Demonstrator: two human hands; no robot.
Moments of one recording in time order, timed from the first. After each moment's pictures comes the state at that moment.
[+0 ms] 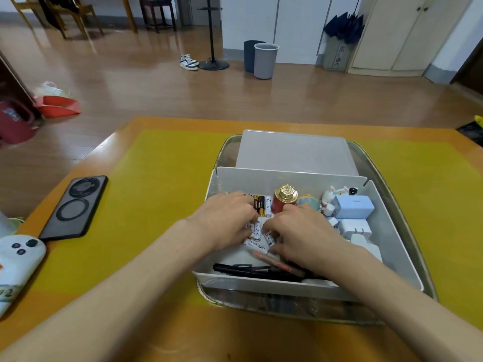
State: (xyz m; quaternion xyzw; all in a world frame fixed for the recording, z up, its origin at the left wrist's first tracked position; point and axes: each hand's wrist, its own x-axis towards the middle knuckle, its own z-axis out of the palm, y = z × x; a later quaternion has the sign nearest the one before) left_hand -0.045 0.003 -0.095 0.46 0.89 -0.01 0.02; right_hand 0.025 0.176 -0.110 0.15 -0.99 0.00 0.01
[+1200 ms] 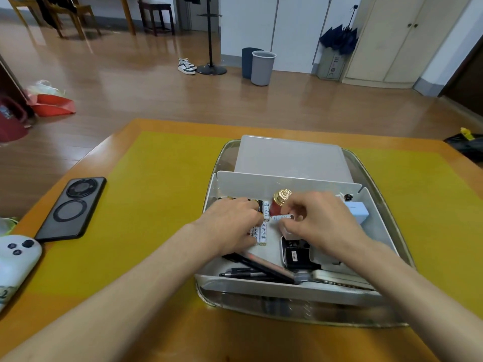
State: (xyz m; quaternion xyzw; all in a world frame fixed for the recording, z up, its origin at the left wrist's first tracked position) left_hand -0.043 0.008 -0.100 0.47 0.88 0.00 -0.01; right_hand 0.026 0.202 -0.085 0.00 -0.98 0.17 0.09
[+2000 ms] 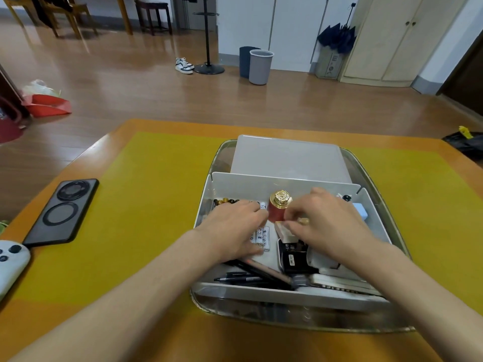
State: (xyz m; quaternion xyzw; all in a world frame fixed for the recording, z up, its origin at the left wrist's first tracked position) left_hand -0.043 0.021 -0.112 0.46 0.89 0.03 0.00; right_hand 0.028 0.214 -0.087 0.03 -0.99 0.08 0.09
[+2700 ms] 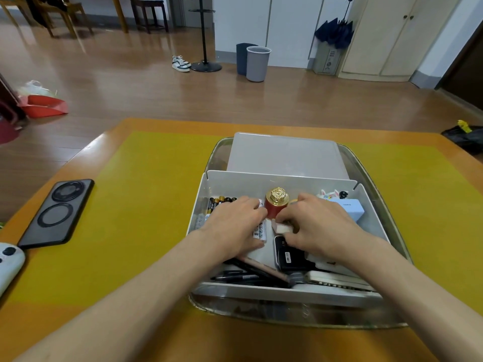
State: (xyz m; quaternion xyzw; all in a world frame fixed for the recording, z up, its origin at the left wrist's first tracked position) left_hand -0.045 0.035 -0.123 0.43 0.90 0.02 -0.01; right_hand 0.023 0.214 -0.094 0.06 -1.00 0.04 0.00
